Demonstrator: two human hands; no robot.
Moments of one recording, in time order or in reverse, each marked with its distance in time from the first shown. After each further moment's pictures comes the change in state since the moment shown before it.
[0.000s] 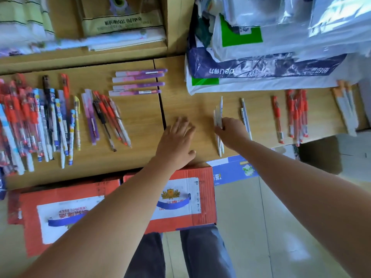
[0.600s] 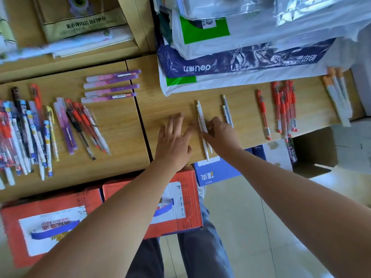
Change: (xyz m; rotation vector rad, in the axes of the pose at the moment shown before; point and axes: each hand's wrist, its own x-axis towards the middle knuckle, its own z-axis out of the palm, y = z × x) left_hand 0.032 0.051 0.005 0.040 0.001 -0.094; right_hand 0.000 0.043 0.006 0.104 0.094 -0.142
